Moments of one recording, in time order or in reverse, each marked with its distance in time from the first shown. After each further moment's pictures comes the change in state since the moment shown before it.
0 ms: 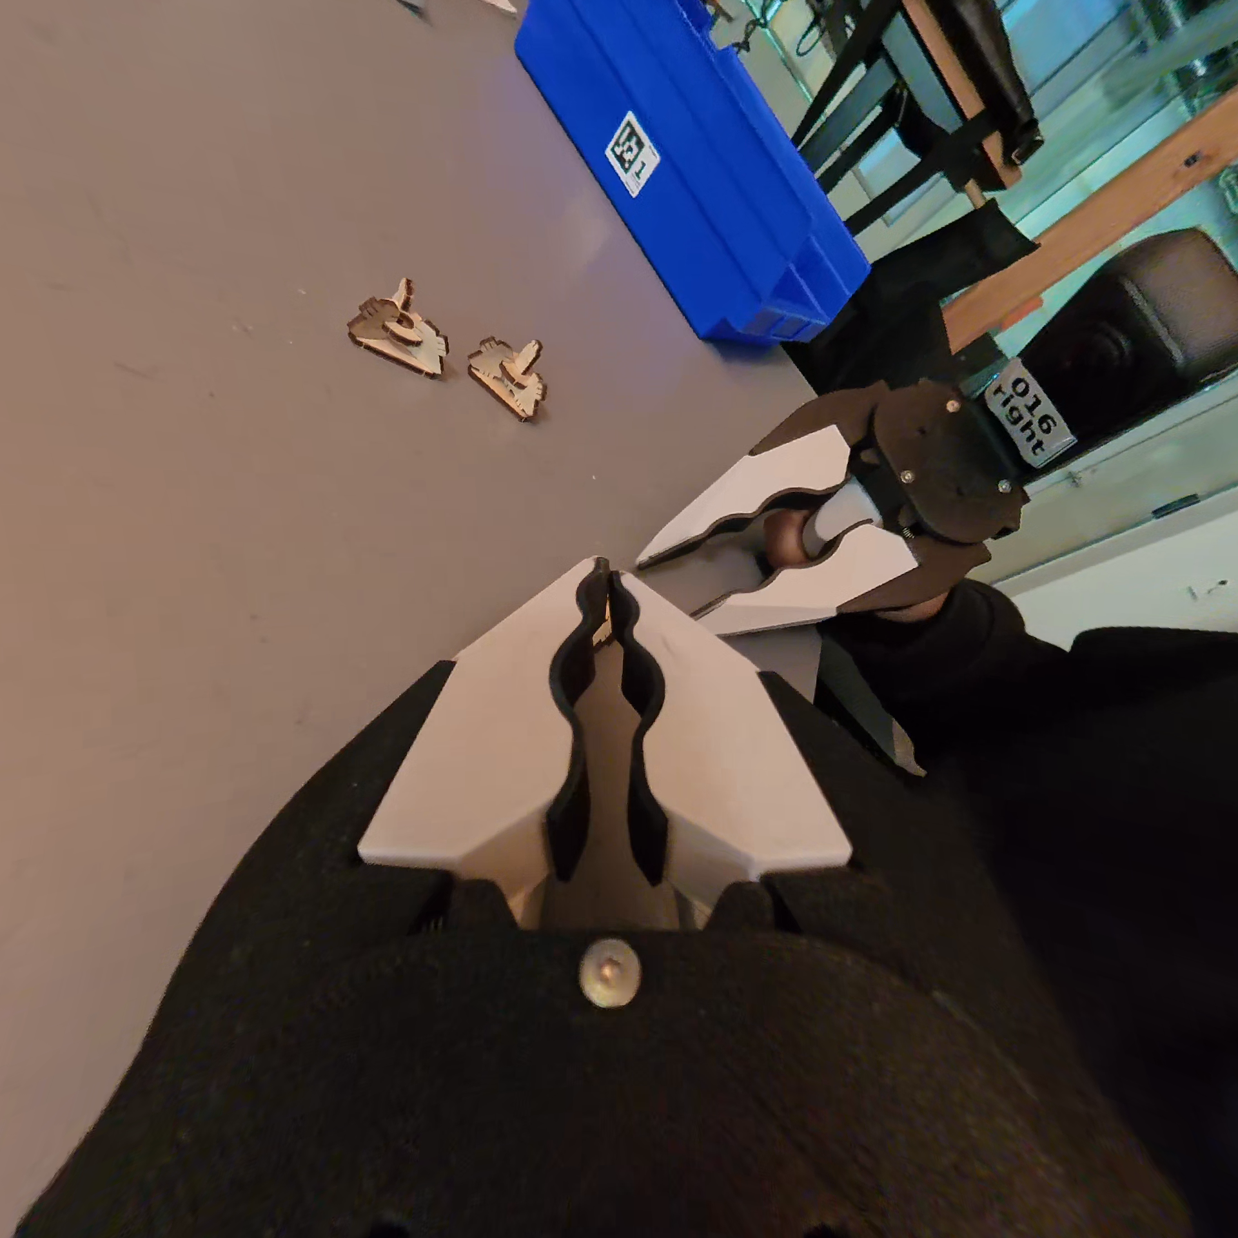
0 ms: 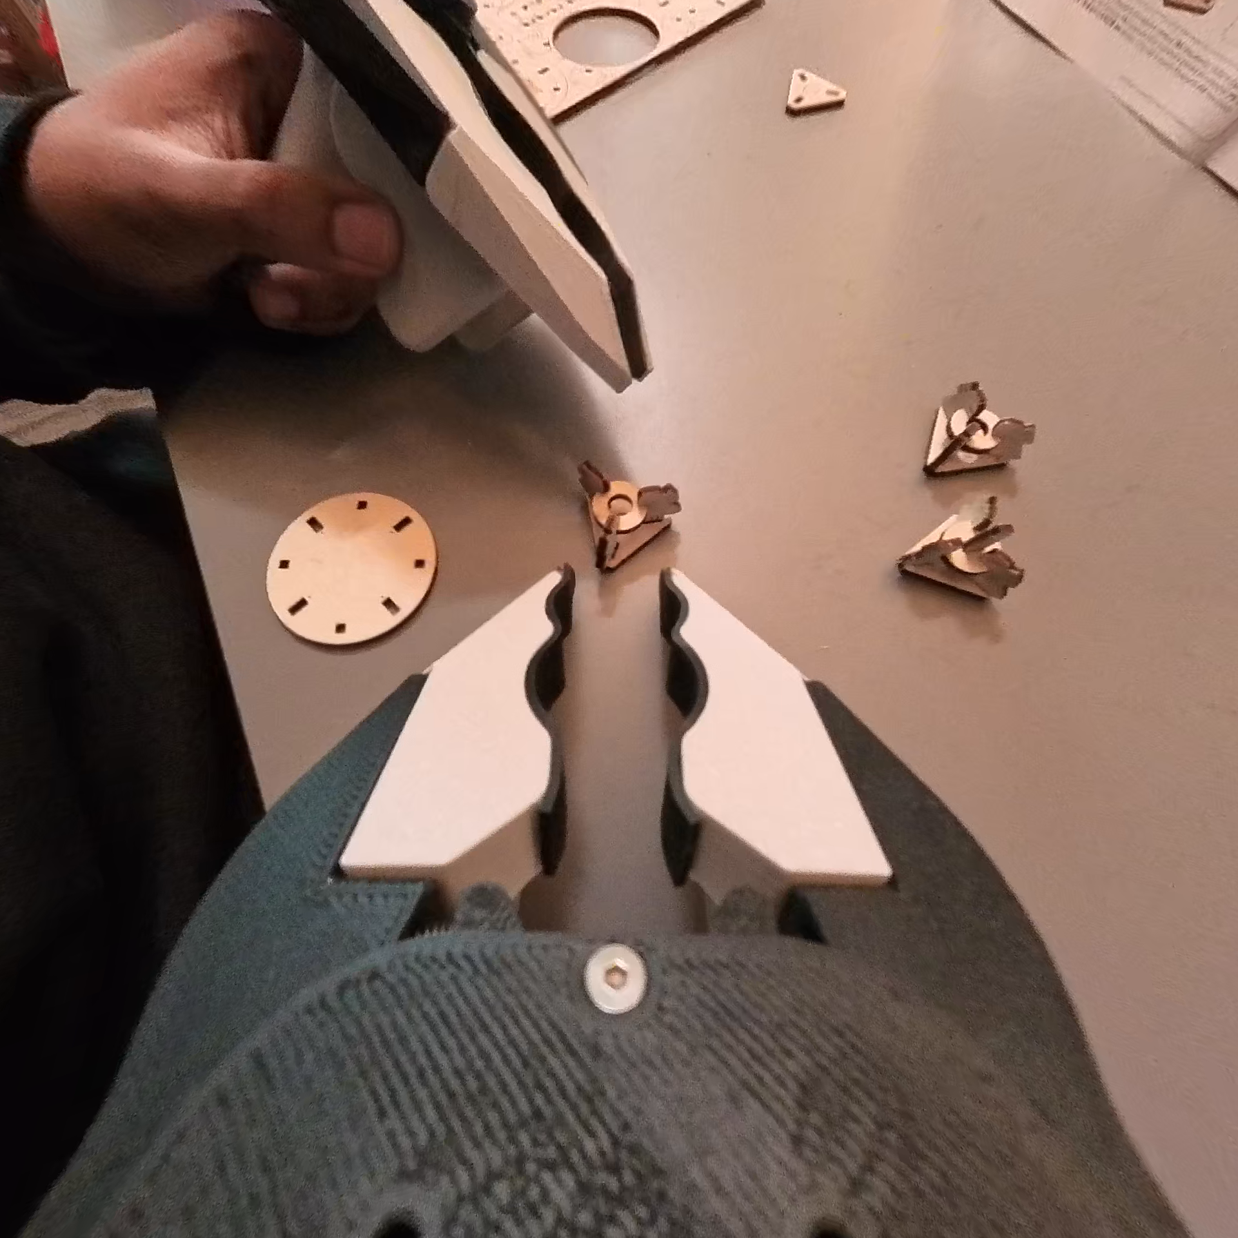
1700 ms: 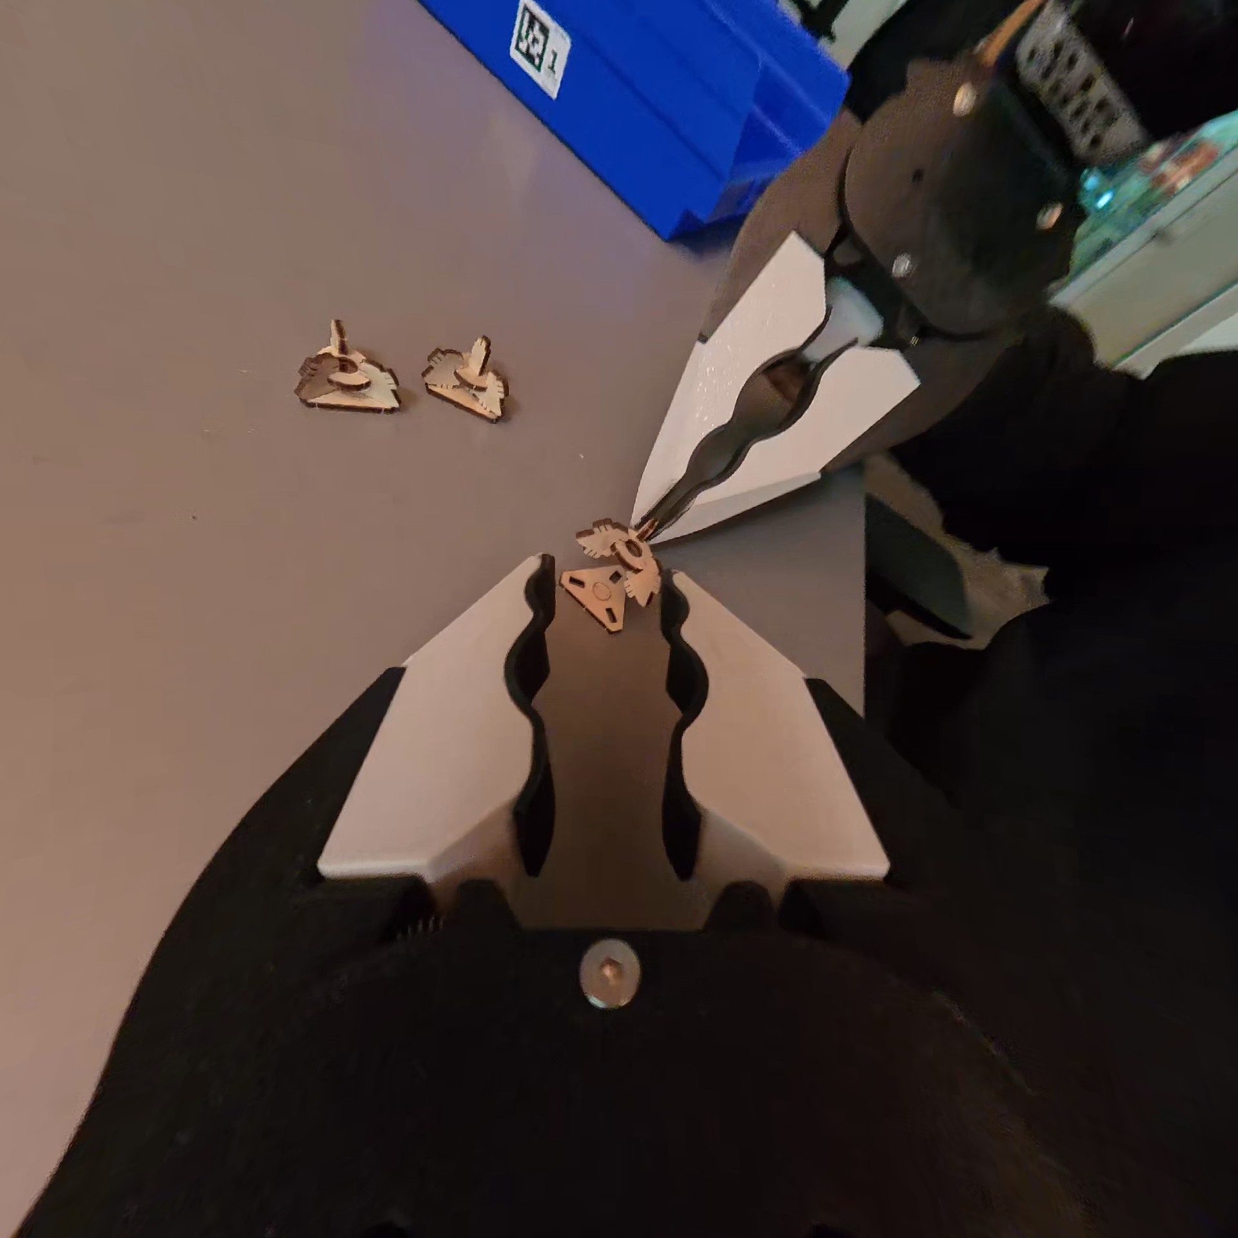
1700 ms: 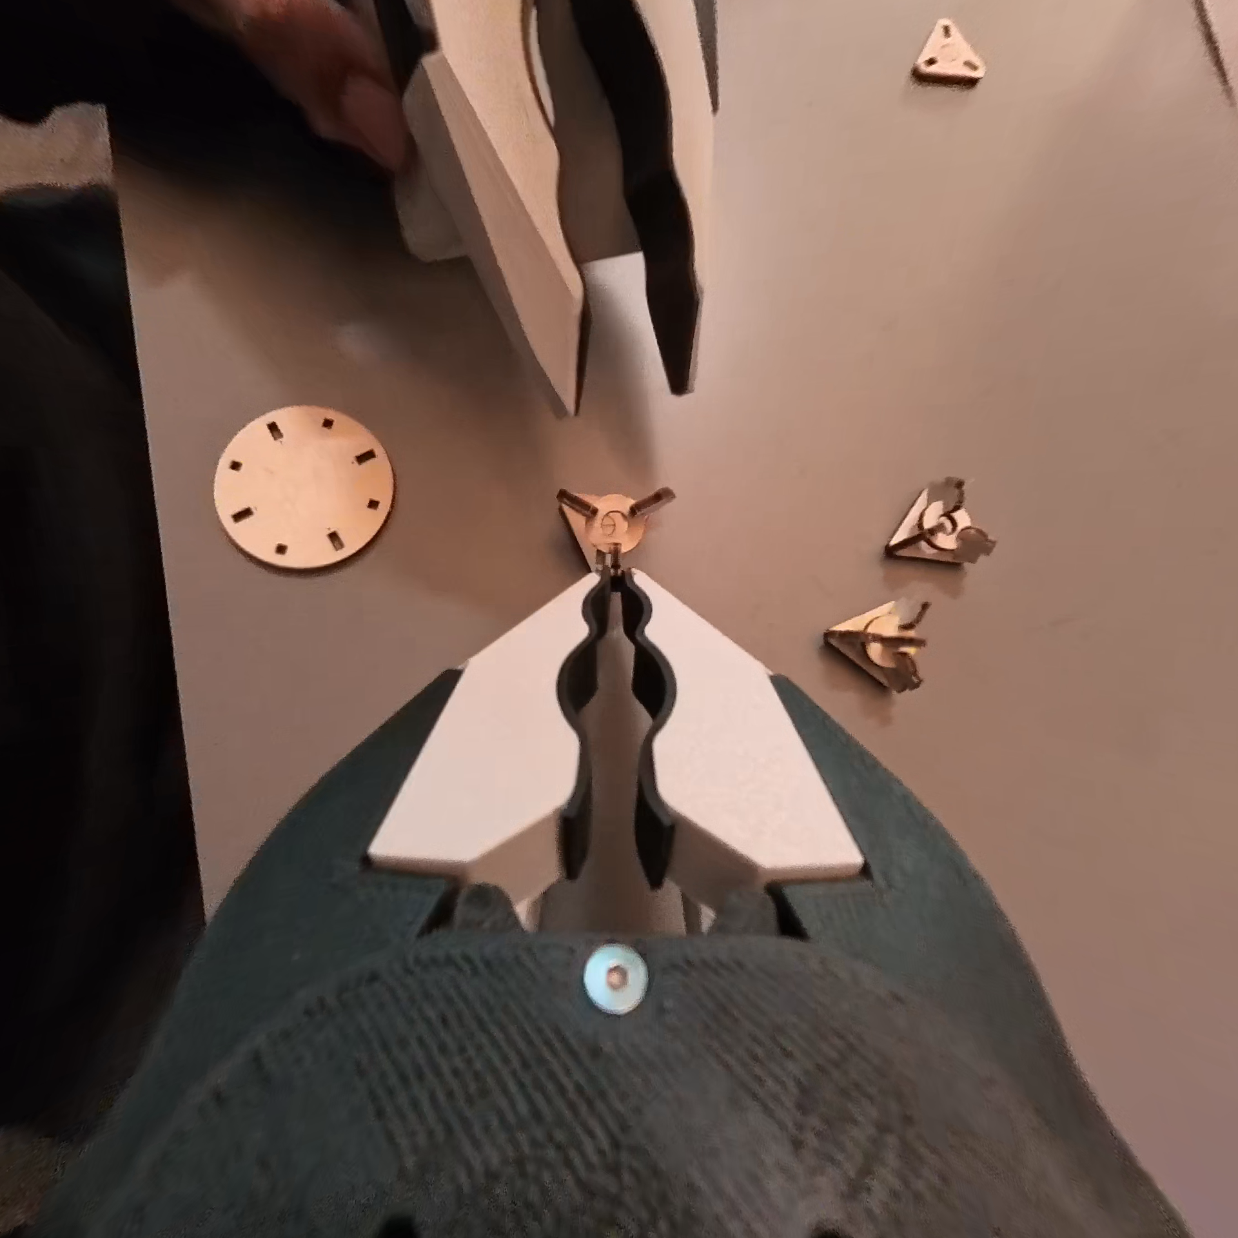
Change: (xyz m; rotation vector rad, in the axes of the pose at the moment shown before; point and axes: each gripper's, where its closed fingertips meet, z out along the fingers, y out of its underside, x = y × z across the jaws) left arm 0.001 0.001 0.003 -0.151 0.036 0.268; right arm 0.015 -0.005 0.001 -0.209 -0.131 -0.264
